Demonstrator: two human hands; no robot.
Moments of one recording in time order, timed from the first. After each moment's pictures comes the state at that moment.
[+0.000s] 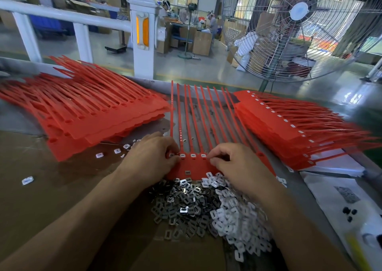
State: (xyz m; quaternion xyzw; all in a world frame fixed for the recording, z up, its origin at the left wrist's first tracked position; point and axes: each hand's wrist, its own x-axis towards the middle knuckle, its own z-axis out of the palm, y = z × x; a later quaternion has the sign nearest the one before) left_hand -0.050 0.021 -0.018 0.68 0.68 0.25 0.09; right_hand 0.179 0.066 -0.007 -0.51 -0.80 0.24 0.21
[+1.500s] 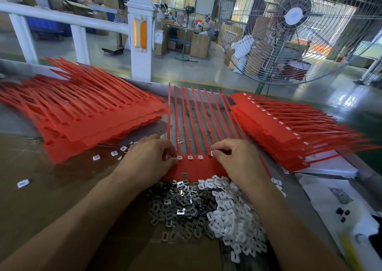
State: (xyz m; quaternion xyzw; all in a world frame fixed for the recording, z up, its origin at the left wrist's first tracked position) left_hand -0.051 0.022 -0.019 0.68 0.68 0.25 0.09; right_hand 0.179 0.082 -0.014 -0.53 -0.75 0.21 0.33
